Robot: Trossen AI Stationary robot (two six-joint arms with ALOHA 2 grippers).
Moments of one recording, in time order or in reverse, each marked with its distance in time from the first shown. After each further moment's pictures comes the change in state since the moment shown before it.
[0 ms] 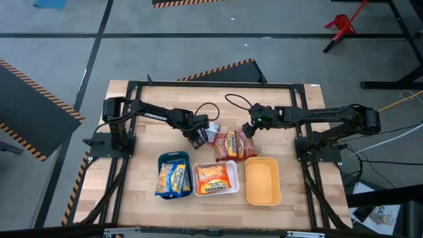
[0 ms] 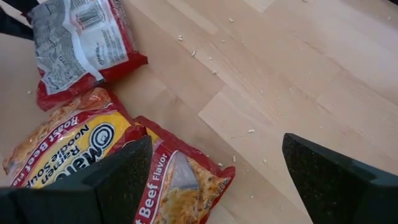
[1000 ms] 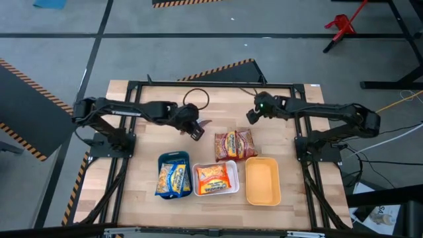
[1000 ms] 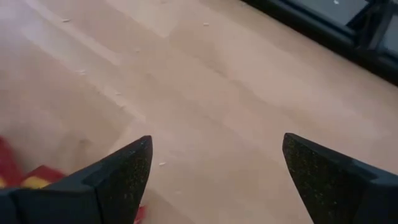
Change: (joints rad) left arm -0.042 -0.391 0.016 -0.030 -0.048 -0.252; right arm -0.228 0.000 0.000 -0.024 0.058 -0.109
